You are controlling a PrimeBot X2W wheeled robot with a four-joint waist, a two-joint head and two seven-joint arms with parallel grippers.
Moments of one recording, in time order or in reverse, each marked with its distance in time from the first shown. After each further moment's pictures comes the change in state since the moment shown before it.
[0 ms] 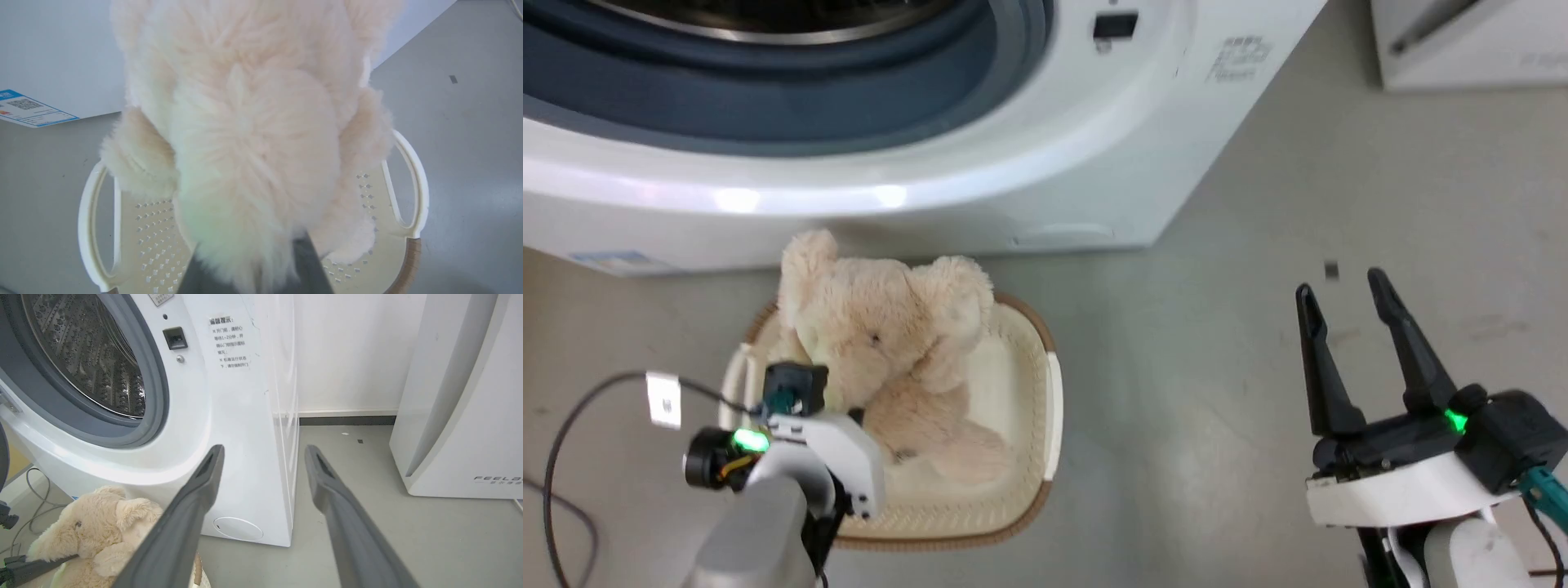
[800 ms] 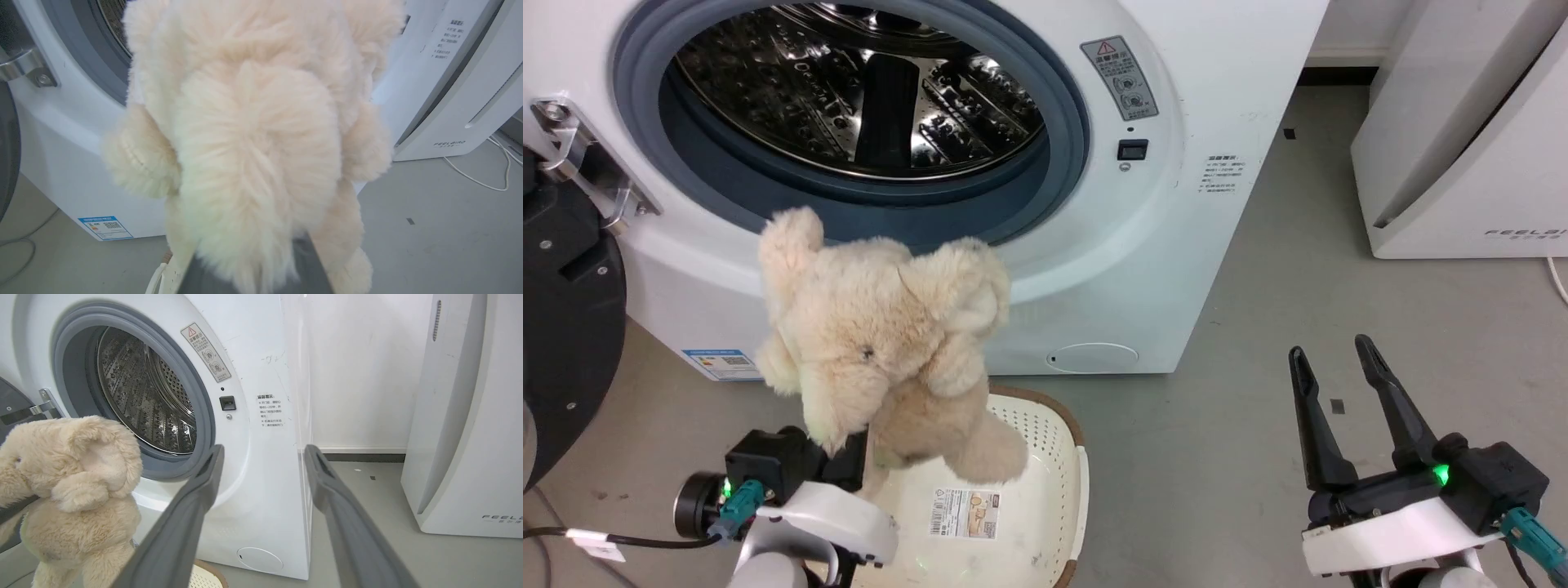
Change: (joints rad) left arm 0.436 -0.040 0.204 -0.738 0.085 0.026 0.000; right arm 0.097 0.000 0.003 0.046 0.026 0.000 0.000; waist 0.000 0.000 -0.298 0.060
